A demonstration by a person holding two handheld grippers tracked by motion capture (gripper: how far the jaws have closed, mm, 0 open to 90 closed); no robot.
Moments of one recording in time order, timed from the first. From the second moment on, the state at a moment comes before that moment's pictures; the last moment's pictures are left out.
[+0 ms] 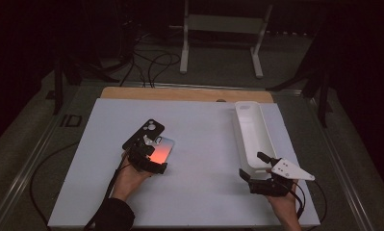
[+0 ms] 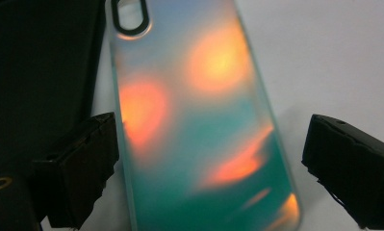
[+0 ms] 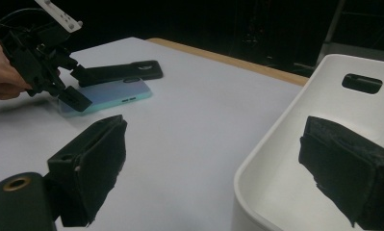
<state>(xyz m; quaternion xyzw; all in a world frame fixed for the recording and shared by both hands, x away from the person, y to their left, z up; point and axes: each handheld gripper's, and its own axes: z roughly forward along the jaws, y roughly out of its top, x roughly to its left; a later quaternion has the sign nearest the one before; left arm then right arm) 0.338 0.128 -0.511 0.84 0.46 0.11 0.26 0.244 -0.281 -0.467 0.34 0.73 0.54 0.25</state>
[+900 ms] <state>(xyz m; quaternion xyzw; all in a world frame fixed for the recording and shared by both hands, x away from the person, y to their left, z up) 0.343 0.119 -0.513 0.84 0.48 0.12 0.22 0.244 -0.280 -0.468 0.34 0.73 0.54 0.25</state>
